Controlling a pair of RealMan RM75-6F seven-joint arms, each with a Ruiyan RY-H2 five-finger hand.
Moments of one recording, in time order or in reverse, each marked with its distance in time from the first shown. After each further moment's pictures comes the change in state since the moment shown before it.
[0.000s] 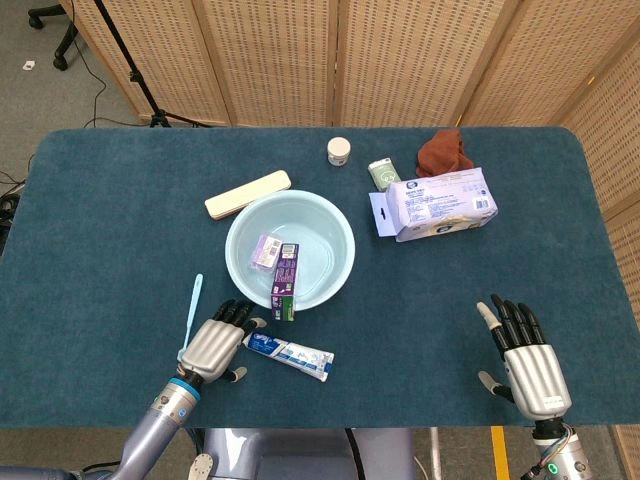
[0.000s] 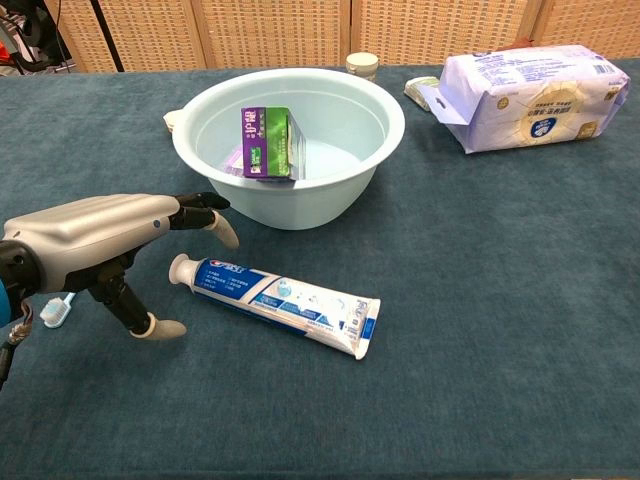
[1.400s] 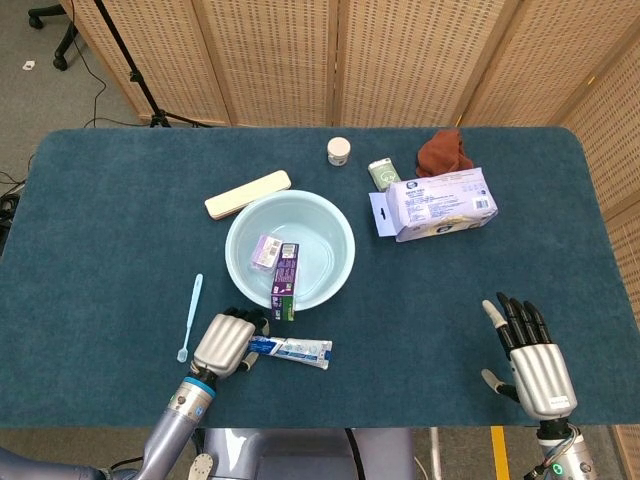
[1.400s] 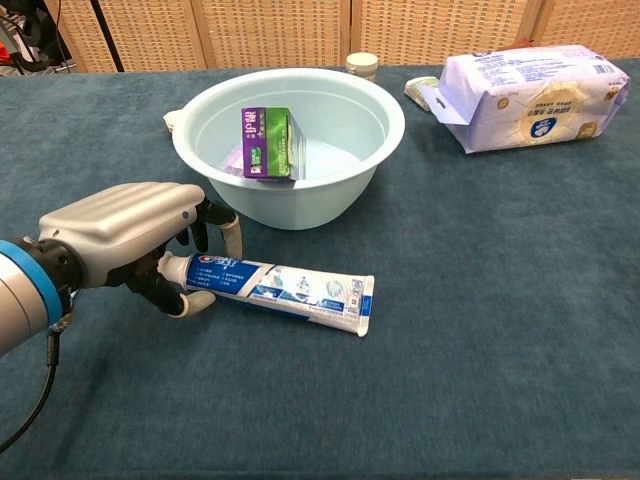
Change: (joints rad) left arm -0.022 -0.138 0.006 0.102 0.050 0.123 0.047; right arm -0.004 0.010 0.006 -0.001 -0.004 0.015 0.023
